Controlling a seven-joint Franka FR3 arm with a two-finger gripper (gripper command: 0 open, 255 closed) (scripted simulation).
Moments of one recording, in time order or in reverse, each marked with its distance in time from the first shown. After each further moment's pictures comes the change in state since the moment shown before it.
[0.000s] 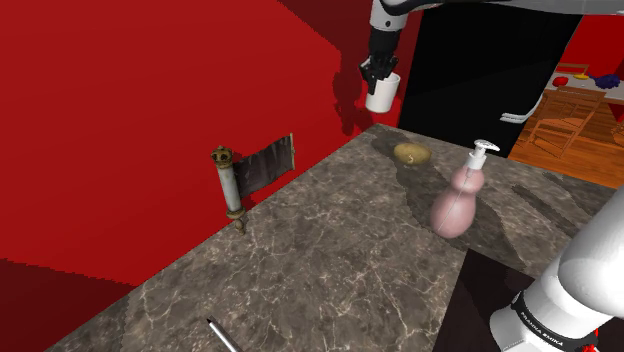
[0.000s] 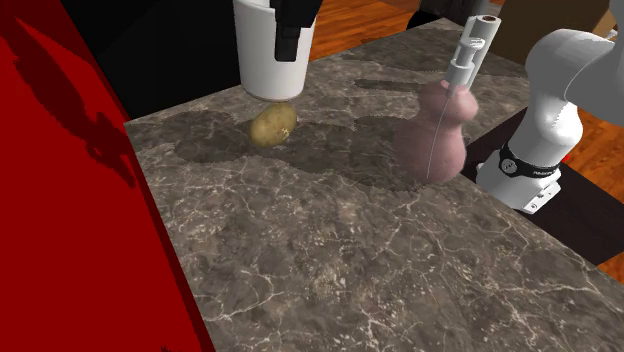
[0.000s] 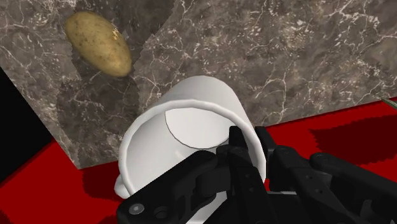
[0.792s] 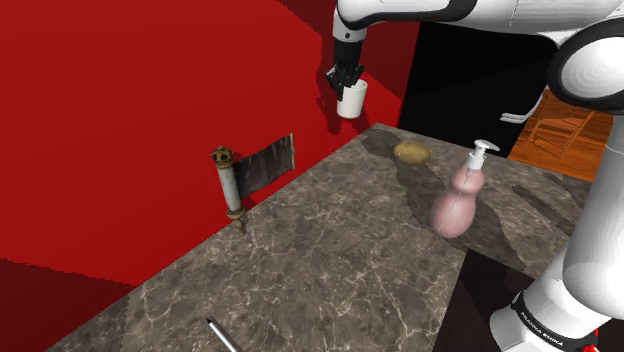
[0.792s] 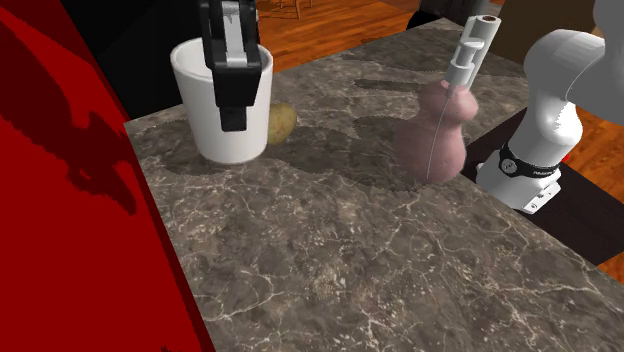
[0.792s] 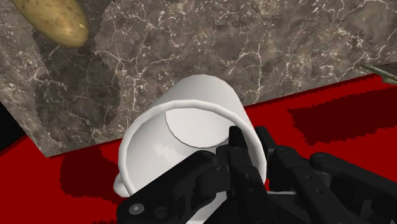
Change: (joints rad) arm 0.074 0.248 0.043 0.261 -0.043 -0.025 0.112
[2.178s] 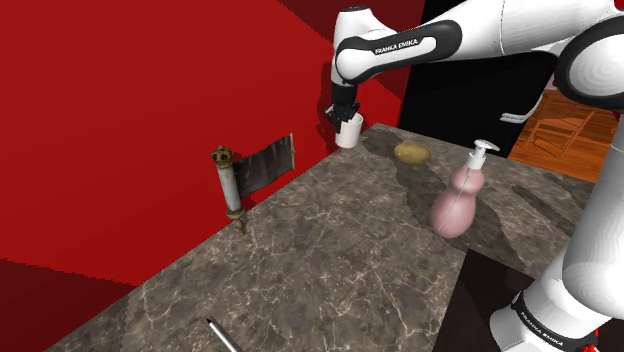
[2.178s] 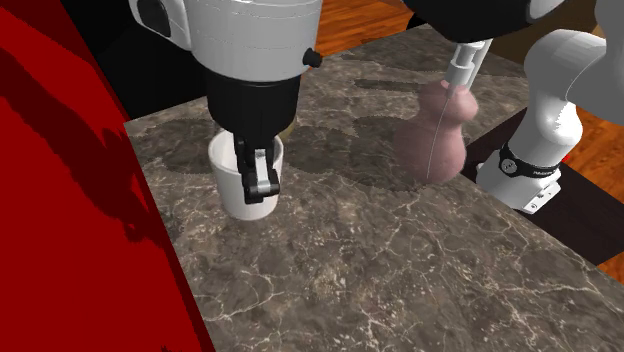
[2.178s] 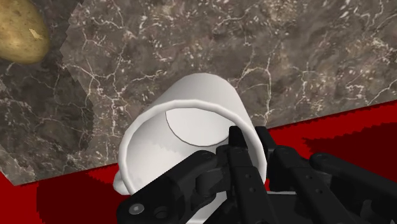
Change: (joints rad) arm -0.008 -0.026 -0.004 -0.319 -0.006 0.292 0.028
